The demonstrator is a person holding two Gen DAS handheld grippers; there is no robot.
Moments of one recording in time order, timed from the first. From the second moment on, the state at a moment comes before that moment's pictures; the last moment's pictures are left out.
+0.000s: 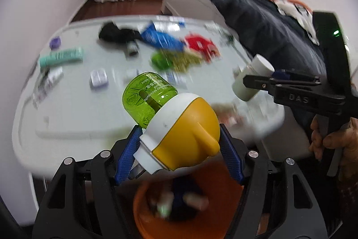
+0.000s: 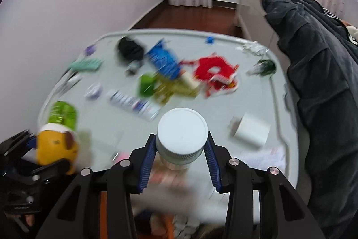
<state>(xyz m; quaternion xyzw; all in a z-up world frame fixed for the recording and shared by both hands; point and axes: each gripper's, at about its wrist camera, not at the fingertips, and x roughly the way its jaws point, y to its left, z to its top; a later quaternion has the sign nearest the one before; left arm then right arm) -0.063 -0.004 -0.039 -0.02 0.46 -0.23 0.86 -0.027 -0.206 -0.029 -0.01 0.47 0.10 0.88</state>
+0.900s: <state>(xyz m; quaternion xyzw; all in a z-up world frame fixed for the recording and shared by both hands) -0.067 0.044 -0.048 0.01 0.50 -0.17 0.85 -0.096 -0.187 -0.033 0.01 0.48 0.15 0.87</state>
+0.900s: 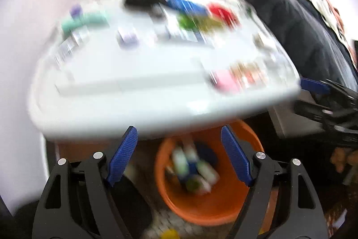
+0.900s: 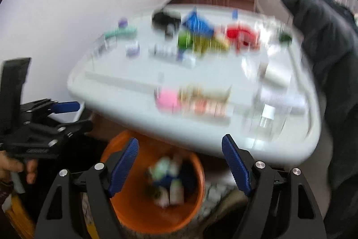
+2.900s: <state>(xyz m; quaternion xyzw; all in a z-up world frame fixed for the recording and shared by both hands) 0.029 0.075 -0.037 -0.07 0.43 -0.13 0.89 0.258 -0.015 -0.095 -0.14 0.54 0.18 0.81</state>
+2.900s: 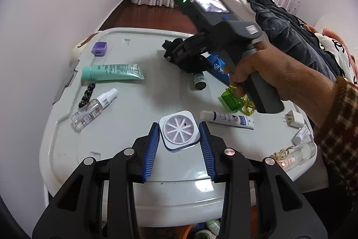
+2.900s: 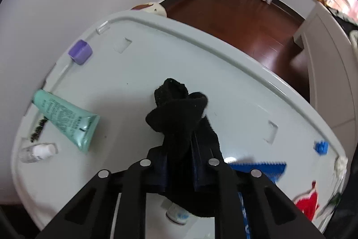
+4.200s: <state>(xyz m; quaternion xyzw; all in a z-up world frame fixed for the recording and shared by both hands) -0.087 0.074 -0.078 -0.10 0.54 -0.17 0.82 -0.109 -0.211 -0.080 0.05 0.54 0.08 0.84</state>
